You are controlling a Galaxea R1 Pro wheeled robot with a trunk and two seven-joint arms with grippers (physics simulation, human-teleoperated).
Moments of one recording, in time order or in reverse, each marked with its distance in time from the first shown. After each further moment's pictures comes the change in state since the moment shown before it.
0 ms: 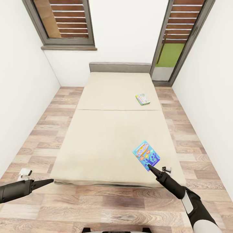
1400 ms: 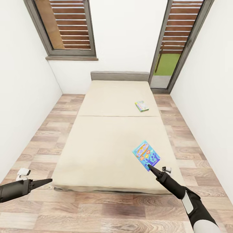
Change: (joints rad) left arm 0.000 0.010 0.007 0.000 0.001 0.000 0.000; right arm 0.000 -0.001 0.000 0.000 0.000 0.000 0.001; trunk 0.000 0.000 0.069
